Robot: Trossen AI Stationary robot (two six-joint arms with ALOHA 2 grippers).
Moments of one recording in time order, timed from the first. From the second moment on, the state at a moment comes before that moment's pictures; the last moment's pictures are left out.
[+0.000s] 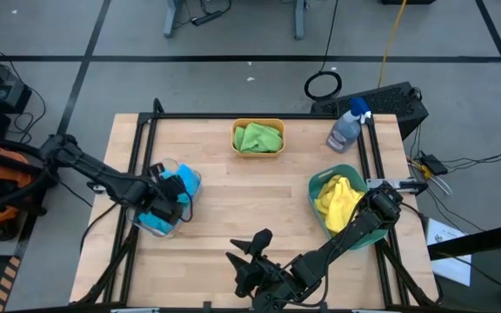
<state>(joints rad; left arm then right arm) -0.44 1.17 0.87 -1.26 -0.51 -0.77 0.64 2.18 1.92 -0.39 1.12 0.01</state>
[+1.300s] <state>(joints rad) -0.55 1.03 0.82 -1.26 -0.45 -0.91 0.64 2.16 1.92 -0.49 1.05 0.01</state>
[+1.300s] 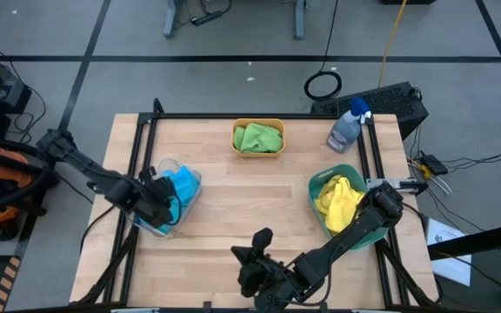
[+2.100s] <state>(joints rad) -0.77 0.96 0.77 -0.34 -0.69 -0.13 0.69 1.84 1.81 -0.99 0.83 0.27</state>
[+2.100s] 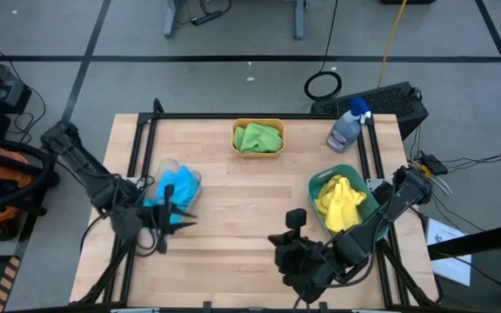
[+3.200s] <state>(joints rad) -0.67 0.91 0.53 0.20 -0.40 0.14 0.62 1.10 0.51 0.32 0.52 0.00</state>
